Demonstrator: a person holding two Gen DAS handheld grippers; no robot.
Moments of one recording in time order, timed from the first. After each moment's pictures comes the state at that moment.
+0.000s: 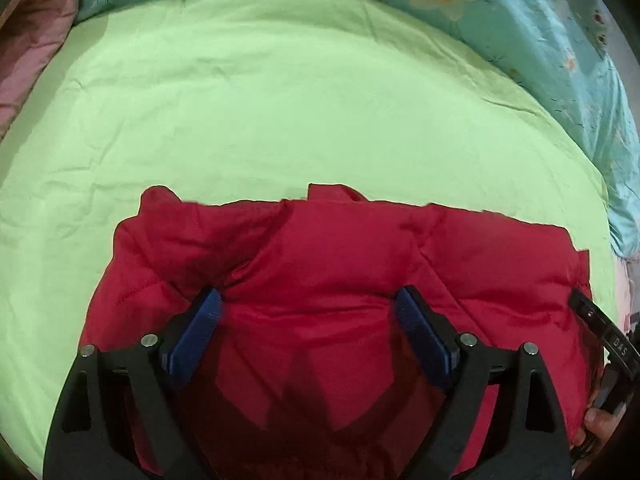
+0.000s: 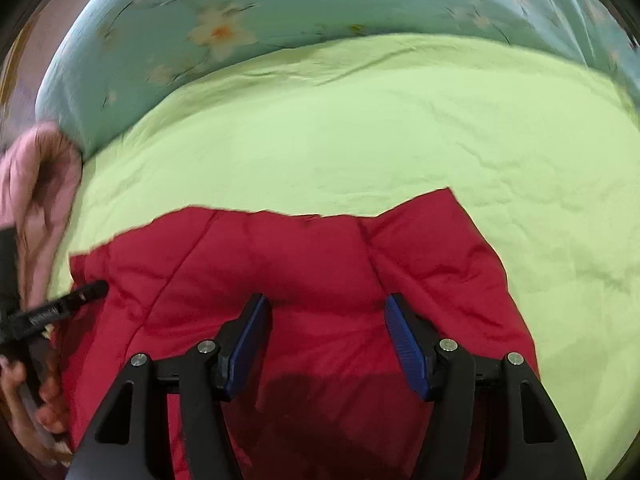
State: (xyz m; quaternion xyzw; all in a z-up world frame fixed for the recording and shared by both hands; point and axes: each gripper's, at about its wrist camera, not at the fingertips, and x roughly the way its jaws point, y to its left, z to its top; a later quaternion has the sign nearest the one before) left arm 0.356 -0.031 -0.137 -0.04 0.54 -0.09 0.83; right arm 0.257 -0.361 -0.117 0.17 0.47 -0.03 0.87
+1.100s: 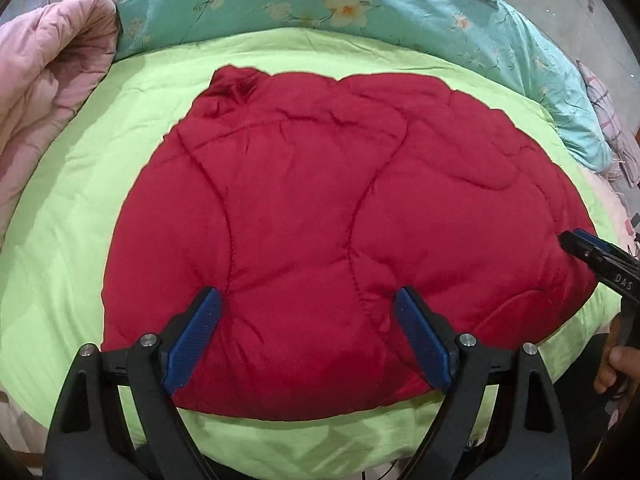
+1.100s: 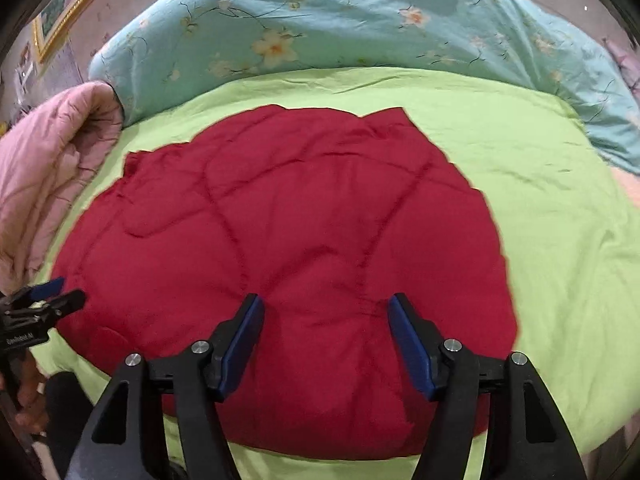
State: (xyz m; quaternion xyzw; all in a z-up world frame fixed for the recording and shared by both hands) left arm 0.128 0.016 -0.116 0.03 0.45 -0.14 0.88; right arm 0.059 -0.297 -0.098 0.08 0.40 -0.04 0.91
